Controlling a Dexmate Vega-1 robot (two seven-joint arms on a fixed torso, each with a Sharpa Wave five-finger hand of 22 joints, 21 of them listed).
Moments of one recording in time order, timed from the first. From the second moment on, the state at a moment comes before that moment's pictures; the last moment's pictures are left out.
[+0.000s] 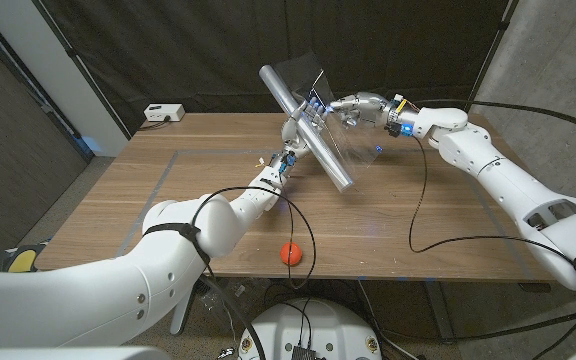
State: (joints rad) left arm 0.32 -0.21 -0.15 -0.34 -0.75 -0.06 -1.00; left_hand 0.89 0.05 0.50 0.04 0.24 0.61 -0.05 0.62 0.44 0.76 -0.16 0.64 0.55 0.99 -0.15 0.24 0.37 0.73 -0.06 0.68 0.17; right arm -0.41 -0.57 -0.52 -1.21 0.66 0.06 0.72; right_hand 1.11 0.15 0.41 -0.15 0.18 1.01 0.03 0.25 0.39 1.26 -0.08 0.61 0.74 1.33 -0.21 0.76 0.81 0.72 -0.07 1.45 0.46
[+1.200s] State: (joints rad) left arm 0.33 -0.20 -0.07 -0.34 -0.81 -0.09 -1.05; left_hand 0.89 0.05 0.54 0.06 0.23 0.59 -0.04 0.62 0.44 0.74 -0.16 0.63 0.55 0.96 -0.15 0.21 0.37 0.73 -0.06 0.67 0.18; right arm -0.52 -0.58 -0.46 -1.36 0.58 0.13 0.32; right_hand 1.15 0.17 0.35 -0.14 0.19 1.02 0.03 0.22 0.46 1.25 -0.08 0.63 0.78 1.32 -0.20 0.81 0.87 0.70 -0.07 1.54 0.44
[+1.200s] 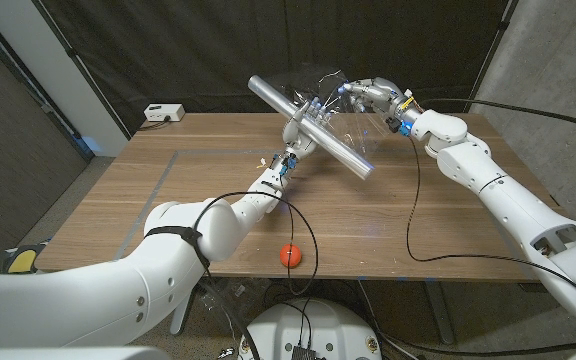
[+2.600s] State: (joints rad) left arm 0.35 -0.19 -0.05 -0.34 -0.82 -0.13 -1.11; left_hand 0.74 -0.19 0.45 0.01 0.22 0.19 -0.06 0.34 0.28 0.41 -0.09 0.26 0.37 0.52 -0.05 0.19 0.20 0.63 0.03 0.55 0.17; right arm -0.45 -0.57 -0.47 -1.36 0.54 0.13 0.27; right_hand 1.18 0.18 0.32 -0.12 0.19 1.03 0.02 0.19 0.47 1.25 -0.08 0.64 0.78 1.31 -0.19 0.82 0.90 0.69 -0.07 1.56 0.42
